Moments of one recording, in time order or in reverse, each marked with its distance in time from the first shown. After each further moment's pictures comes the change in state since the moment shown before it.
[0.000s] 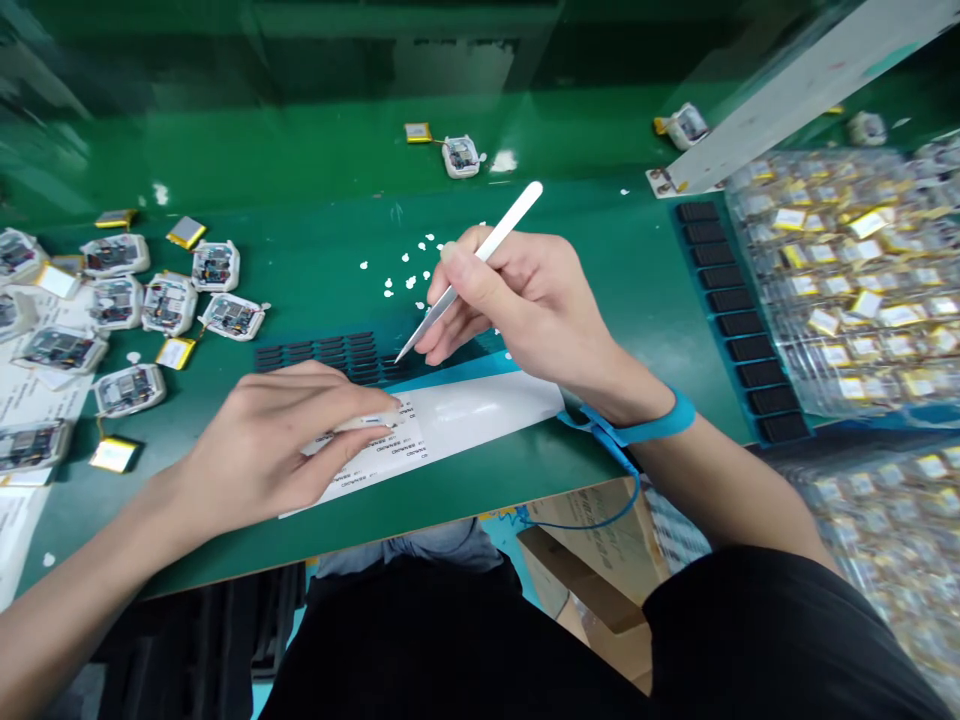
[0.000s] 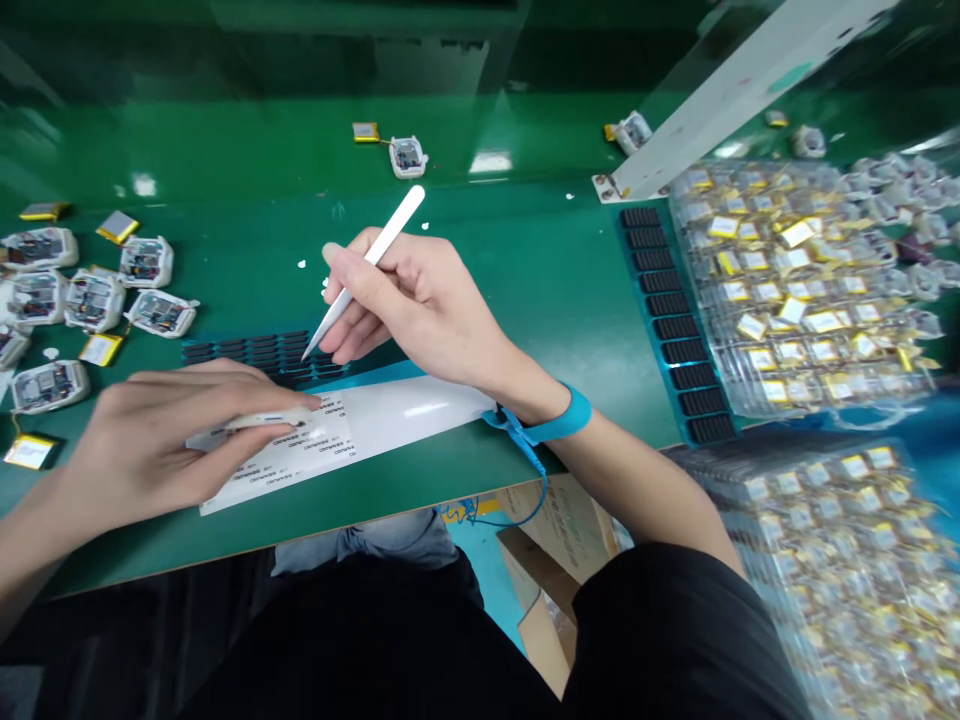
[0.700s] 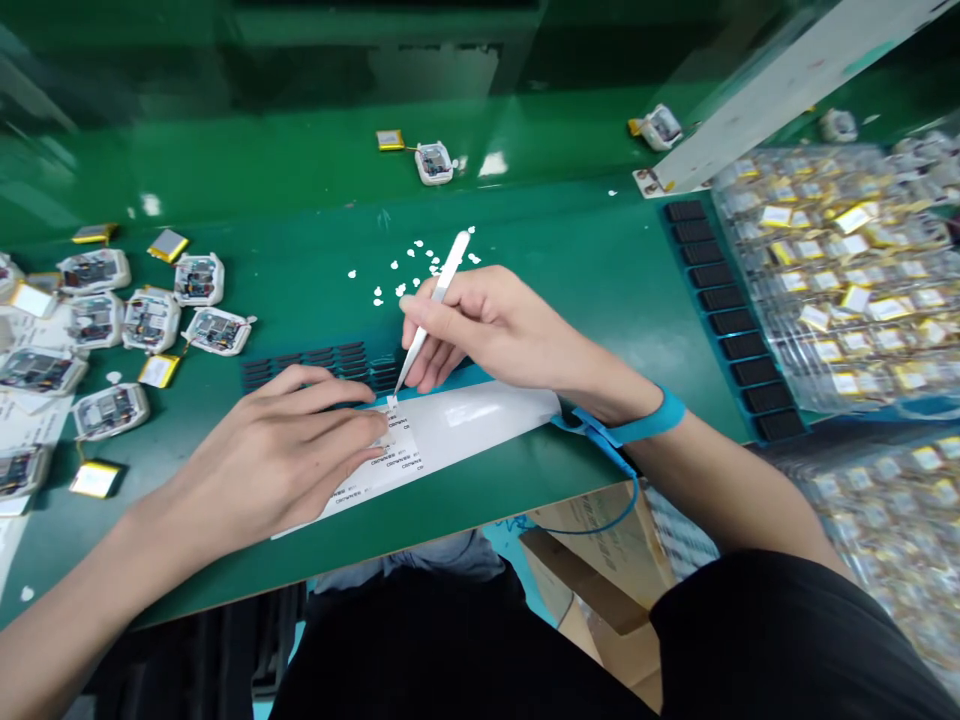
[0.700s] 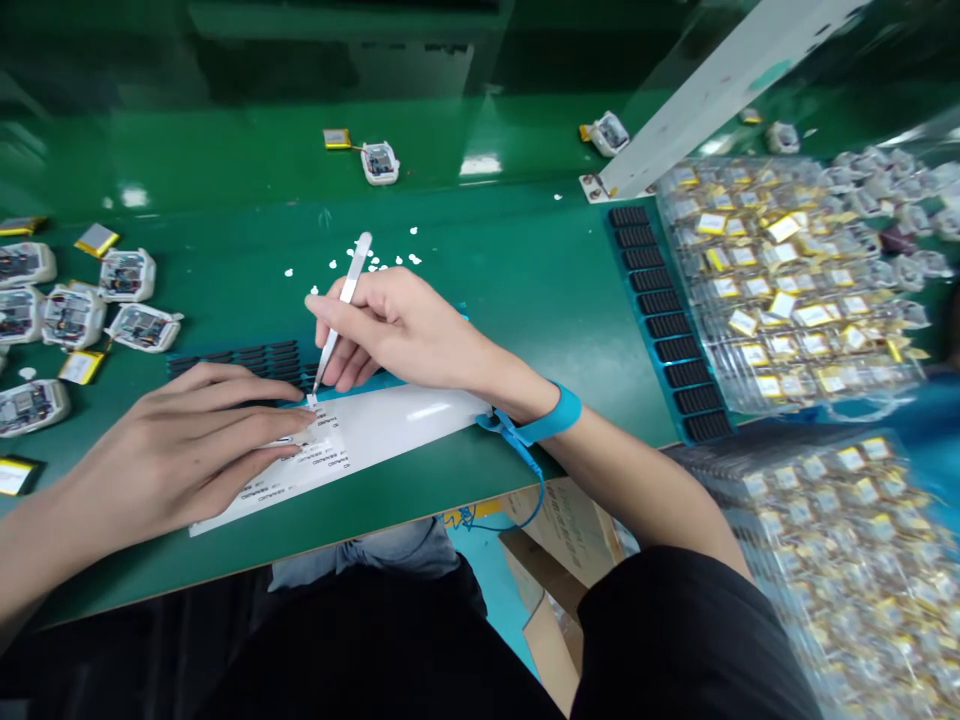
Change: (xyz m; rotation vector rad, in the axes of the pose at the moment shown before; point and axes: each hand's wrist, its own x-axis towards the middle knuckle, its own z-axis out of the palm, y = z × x) left_hand -0.001 -0.007 0.004 0.260 -0.118 0.187; right_hand 0.005 0.013 -0.005 -0.008 -0.211 0.131
